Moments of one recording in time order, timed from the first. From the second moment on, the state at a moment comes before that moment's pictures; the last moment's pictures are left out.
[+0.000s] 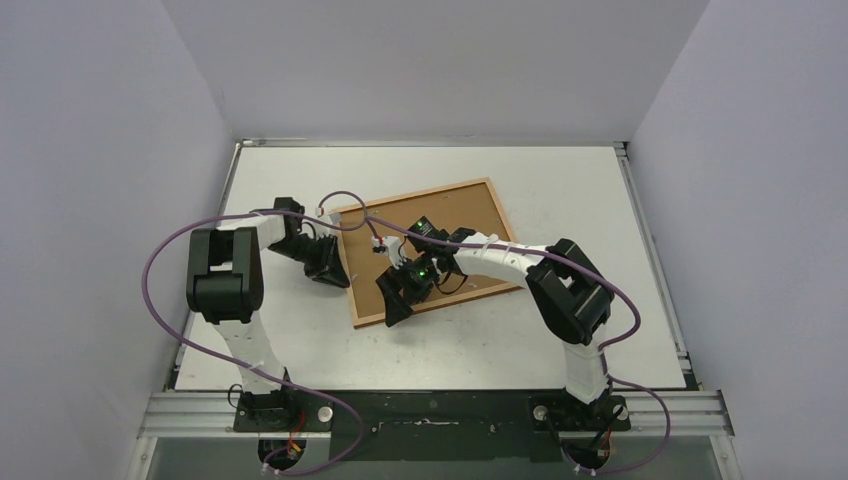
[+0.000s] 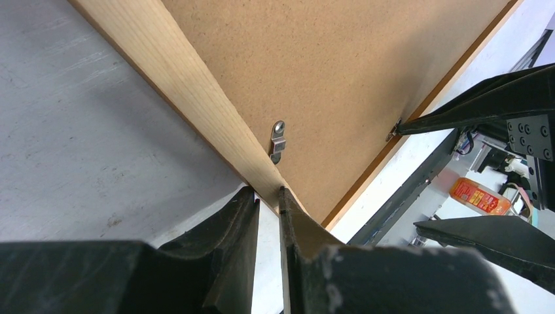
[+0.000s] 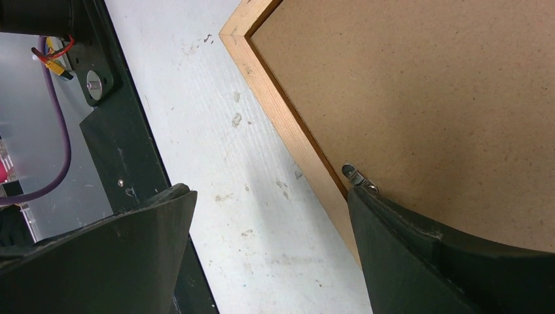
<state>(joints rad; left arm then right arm) 0.01 1.92 1.14 -0.76 0.73 0.12 0.83 1.96 1.32 -0.45 -0.69 0.01</state>
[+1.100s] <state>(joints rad) 0.01 1.97 1.25 -0.68 0.70 0.06 0.88 1.96 1.32 -0.33 -0.73 0.18</state>
